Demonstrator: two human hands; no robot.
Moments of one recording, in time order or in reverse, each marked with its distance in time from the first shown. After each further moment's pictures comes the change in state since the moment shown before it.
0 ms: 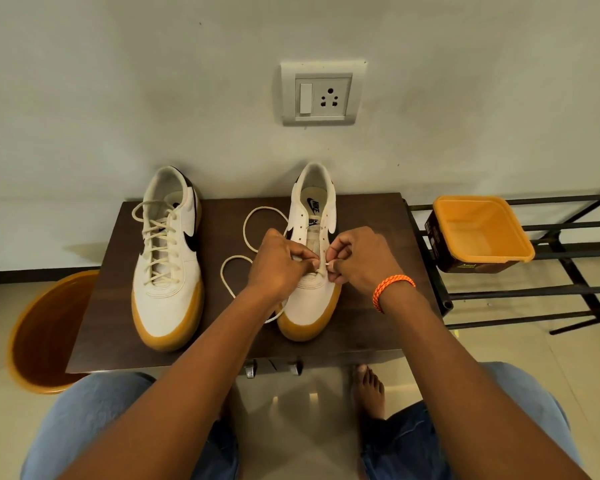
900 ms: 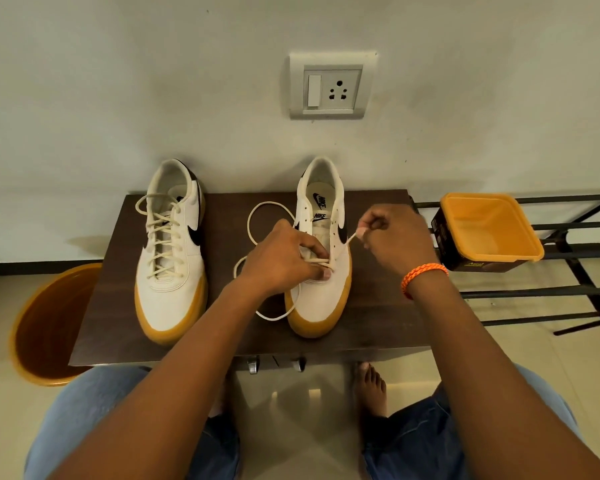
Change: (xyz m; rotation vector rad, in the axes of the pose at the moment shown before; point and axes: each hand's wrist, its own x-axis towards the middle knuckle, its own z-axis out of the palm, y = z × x) left_hand 0.000 0.016 -0.025 0.298 -0.213 0.098; right_hand 0.007 0.004 -0.029 -0.186 0.307 -0.117
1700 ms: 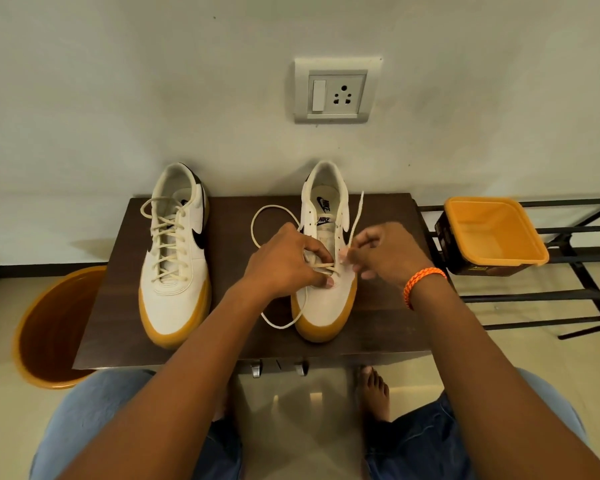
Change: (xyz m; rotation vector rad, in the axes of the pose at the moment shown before) left_hand 0.001 0.000 -0.003 0.067 -0.019 0.029; right_hand -0.009 -0.007 0.007 0.307 -0.308 0.234
